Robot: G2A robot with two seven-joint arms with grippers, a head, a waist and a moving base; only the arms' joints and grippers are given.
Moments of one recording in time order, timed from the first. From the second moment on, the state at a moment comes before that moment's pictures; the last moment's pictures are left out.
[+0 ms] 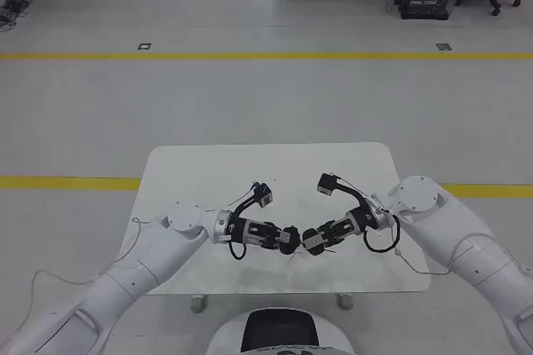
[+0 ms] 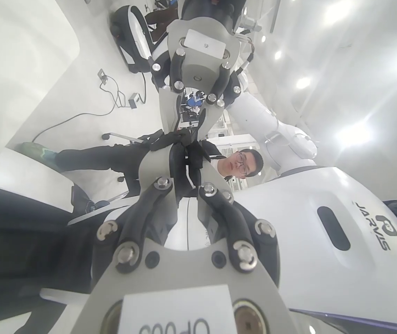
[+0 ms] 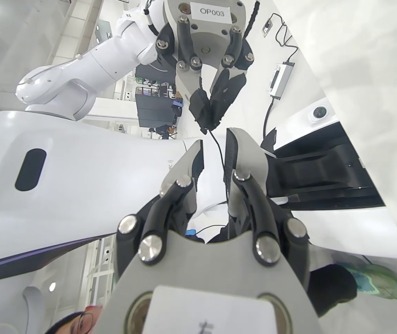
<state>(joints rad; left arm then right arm) 1.01 -1.08 -0.67 -1.30 -0.70 -0.34 -1.19 -0.93 -0.87 0.70 -1.40 0.60 -0.34 1.39</state>
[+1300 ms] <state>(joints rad) 1.01 -1.10 -0.68 -1.29 -0.69 -0.34 -1.21 -0.93 -0.87 0.69 -1.41 0.60 -0.34 1.39</state>
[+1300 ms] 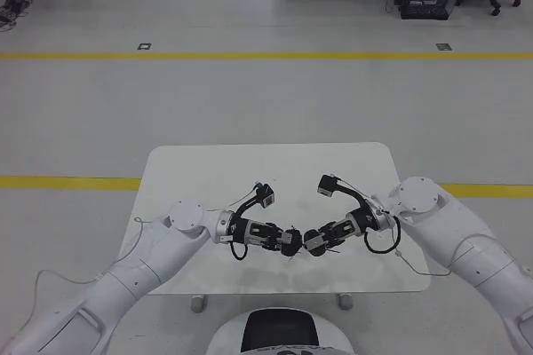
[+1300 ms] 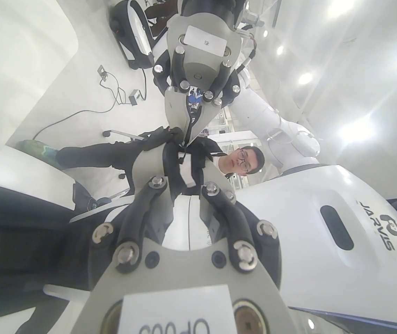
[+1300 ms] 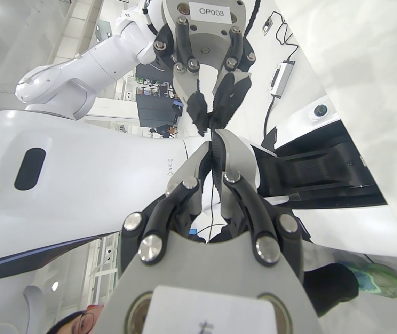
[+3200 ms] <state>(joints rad) 1.23 -1.15 -0.86 -1.52 -0.32 -0.34 -0.65 -1.32 -1.05 1.22 -1.46 0.41 -0.34 0.96</state>
